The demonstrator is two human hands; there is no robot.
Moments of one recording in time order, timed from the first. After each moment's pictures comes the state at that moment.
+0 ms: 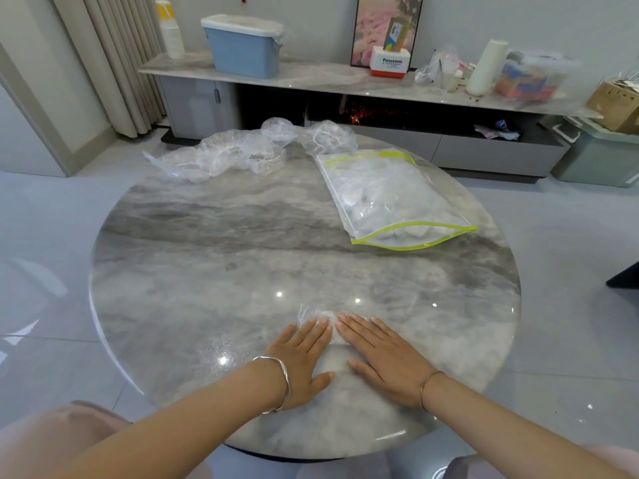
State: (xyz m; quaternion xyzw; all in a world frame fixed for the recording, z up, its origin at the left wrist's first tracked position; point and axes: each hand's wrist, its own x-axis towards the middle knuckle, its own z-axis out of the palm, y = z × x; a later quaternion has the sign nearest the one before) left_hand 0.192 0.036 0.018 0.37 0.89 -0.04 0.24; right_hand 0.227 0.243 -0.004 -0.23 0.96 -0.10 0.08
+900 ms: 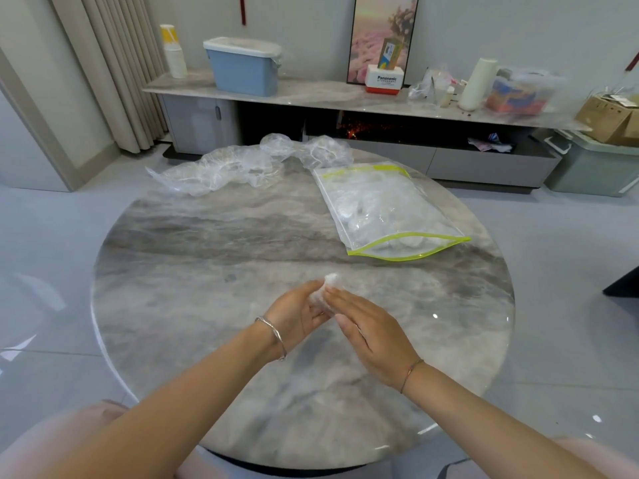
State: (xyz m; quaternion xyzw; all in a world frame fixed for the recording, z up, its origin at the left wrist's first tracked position) left_hand 0.144 0.060 0.065 -0.02 0.46 0.81 0.37; right_hand 0.212 0.210 0.045 -0.18 0.92 -0.32 -0.14
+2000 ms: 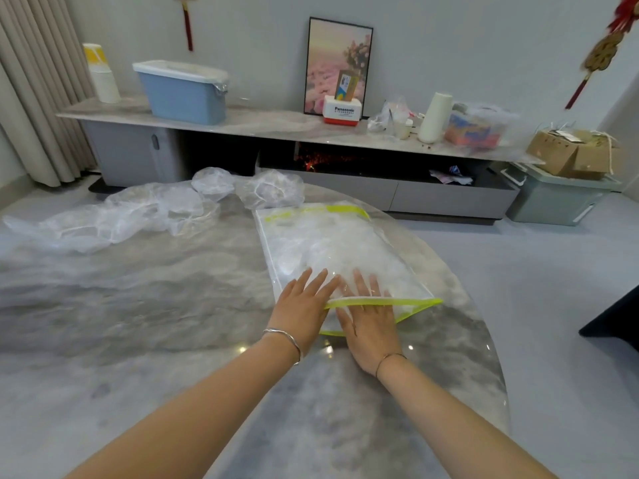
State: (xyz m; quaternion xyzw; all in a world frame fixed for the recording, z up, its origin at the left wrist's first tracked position) left_hand -0.005 0.208 0.024 0.32 0.94 0.11 -0.04; right_hand 0.040 0.355 -0.014 0.04 0.99 -0.11 -0.10
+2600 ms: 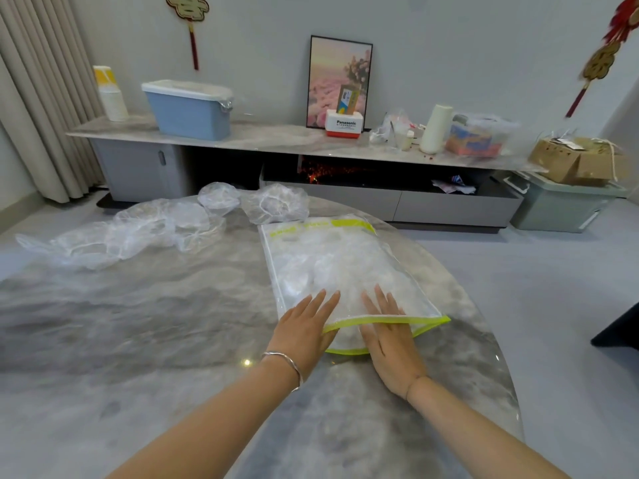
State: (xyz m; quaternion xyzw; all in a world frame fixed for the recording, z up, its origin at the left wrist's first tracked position) left_hand -0.004 0.196 0.022 0.33 0.93 0.16 0.00; right_hand 0.051 0.381 -0.016 0.01 0.98 -0.19 -0.12
